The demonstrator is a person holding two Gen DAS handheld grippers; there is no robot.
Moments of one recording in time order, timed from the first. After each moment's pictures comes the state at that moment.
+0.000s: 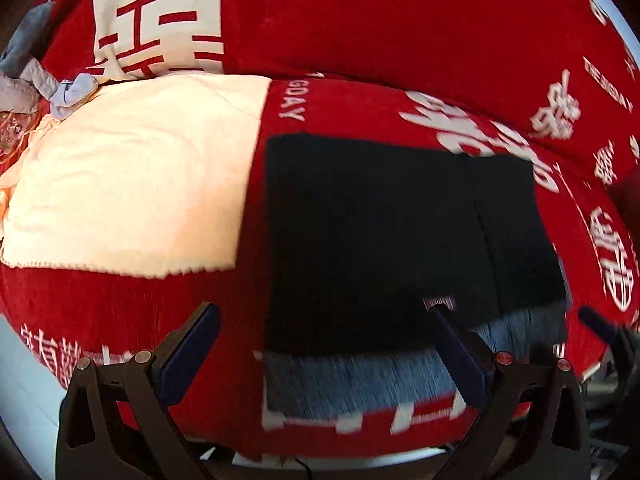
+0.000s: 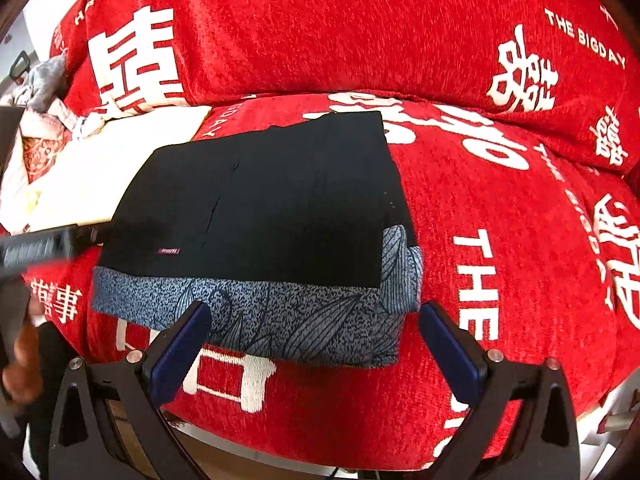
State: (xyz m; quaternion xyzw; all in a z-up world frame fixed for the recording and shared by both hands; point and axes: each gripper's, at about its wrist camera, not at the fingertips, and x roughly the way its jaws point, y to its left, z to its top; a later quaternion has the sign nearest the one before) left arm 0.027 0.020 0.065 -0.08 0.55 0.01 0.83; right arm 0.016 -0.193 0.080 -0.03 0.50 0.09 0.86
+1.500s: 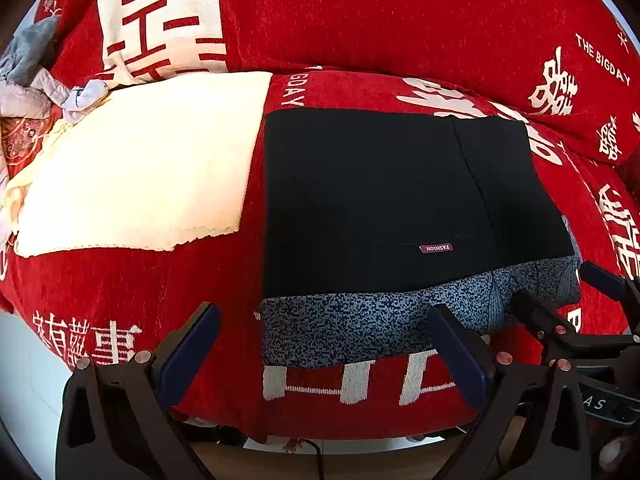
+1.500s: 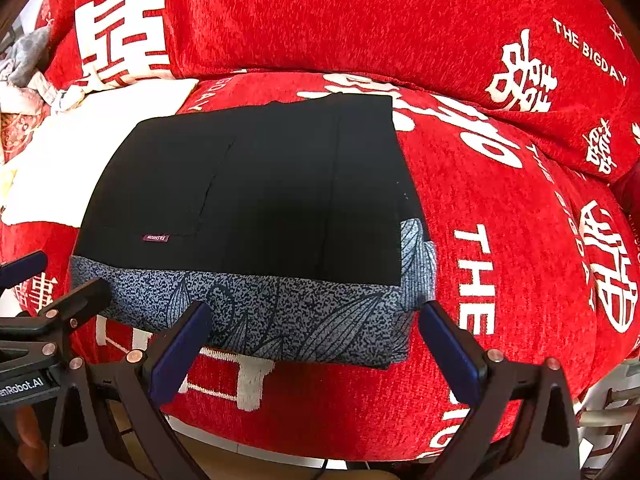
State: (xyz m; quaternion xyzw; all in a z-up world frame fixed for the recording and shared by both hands) left arm -0.002 0.002 0.062 -0.05 0.54 0.04 0.84; right arm 0.028 -0.174 0.067 -0.07 0.54 0.05 0.84
